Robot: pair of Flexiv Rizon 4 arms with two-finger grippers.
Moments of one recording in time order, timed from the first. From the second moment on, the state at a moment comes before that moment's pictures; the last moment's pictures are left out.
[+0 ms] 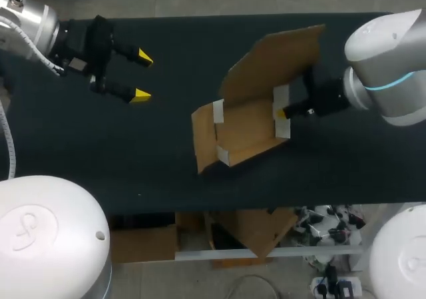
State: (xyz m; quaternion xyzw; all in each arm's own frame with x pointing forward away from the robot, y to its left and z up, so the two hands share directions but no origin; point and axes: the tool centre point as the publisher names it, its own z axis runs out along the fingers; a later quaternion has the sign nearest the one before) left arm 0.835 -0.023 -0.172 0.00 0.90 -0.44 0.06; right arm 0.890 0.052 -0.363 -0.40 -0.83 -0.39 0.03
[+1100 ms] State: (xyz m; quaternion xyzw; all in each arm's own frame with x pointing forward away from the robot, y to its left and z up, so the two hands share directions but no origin) left arm 0.853 -0.005 -0.180 -0.05 0.92 -0.37 0.14; right arm 0.896 0.031 -0.363 -0.61 -0.76 -0.23 0.09
